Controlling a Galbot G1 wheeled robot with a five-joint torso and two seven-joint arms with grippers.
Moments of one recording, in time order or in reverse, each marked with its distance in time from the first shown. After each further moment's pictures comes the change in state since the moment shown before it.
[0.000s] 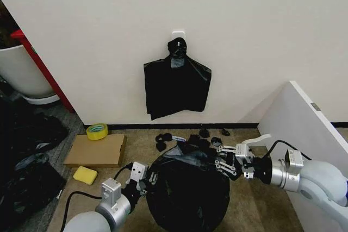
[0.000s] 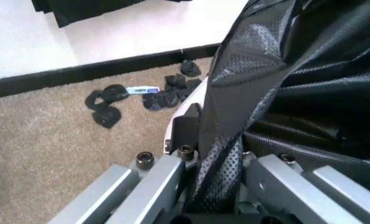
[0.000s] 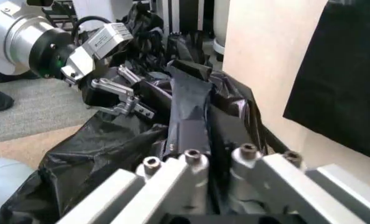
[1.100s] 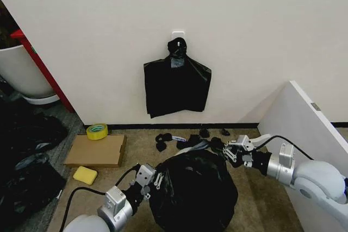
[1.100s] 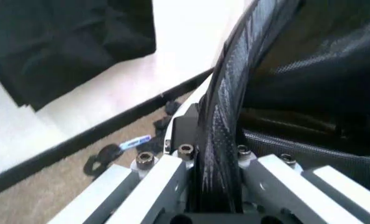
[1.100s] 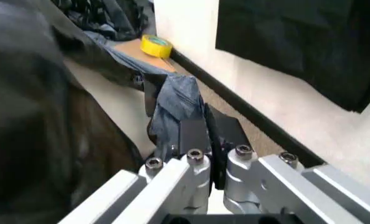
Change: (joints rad) left arm 0.004 0.050 0.037 0.010 0.297 -0.189 0.174; right arm 0.018 -0.050 -0.065 -0.076 -0.012 -0.099 0.265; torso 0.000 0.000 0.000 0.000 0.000
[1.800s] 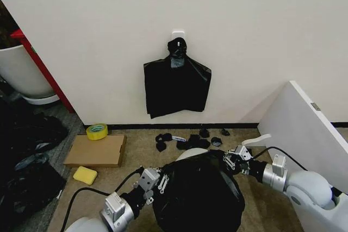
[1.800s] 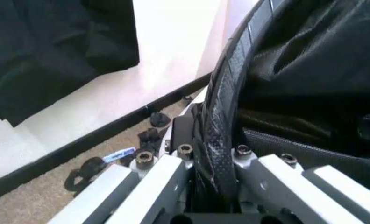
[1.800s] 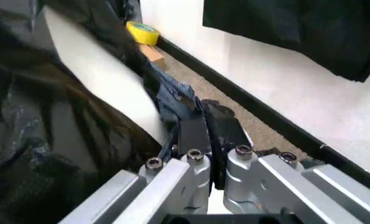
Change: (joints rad) left arm 0.017 -0.002 0.009 0.009 0.008 -0.077 0.046; right arm 0.039 0.112 -0.113 -0.127 -0.125 0.067 0.020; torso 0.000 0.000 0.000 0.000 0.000
